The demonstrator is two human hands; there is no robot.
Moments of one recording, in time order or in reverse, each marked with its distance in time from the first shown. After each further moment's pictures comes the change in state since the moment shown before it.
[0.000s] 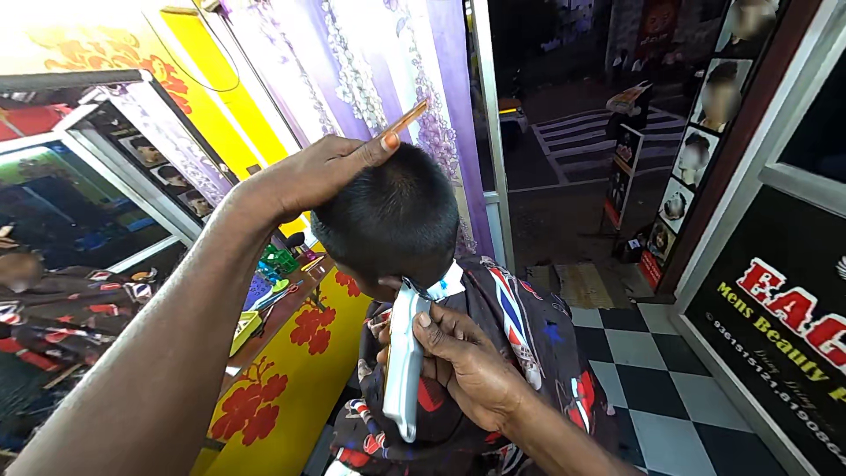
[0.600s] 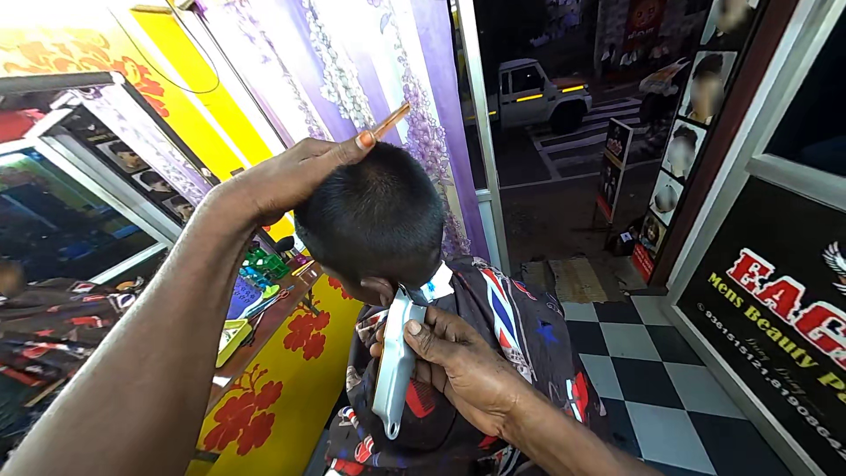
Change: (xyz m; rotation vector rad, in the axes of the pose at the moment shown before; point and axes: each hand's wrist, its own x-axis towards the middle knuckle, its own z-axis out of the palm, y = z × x) left_hand 0.014 -0.012 0.003 -0.069 -0.013 -0.045; right_hand 0.001 -0.013 -0.005 -0.038 0.081 0.083
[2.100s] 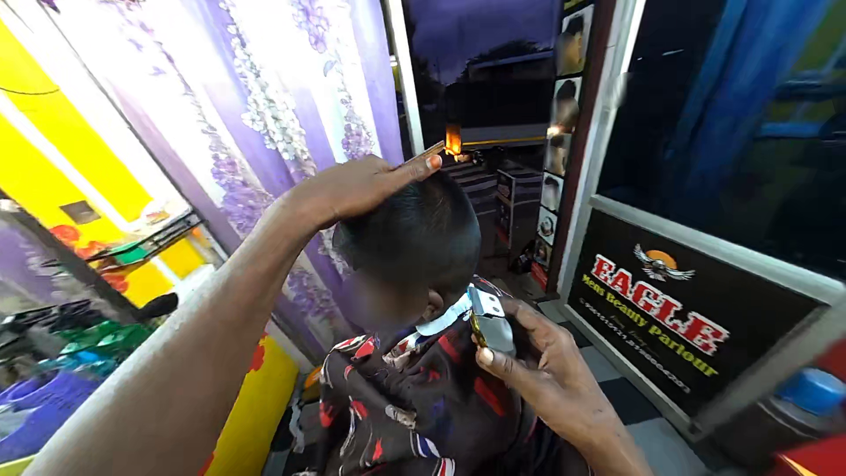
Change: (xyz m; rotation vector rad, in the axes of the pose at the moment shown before) left_hand 0.024 -0.038 -0.012 0.023 -0.125 0.321; right_hand -0.022 0.044 0.043 -0.924 0.616 -0.655
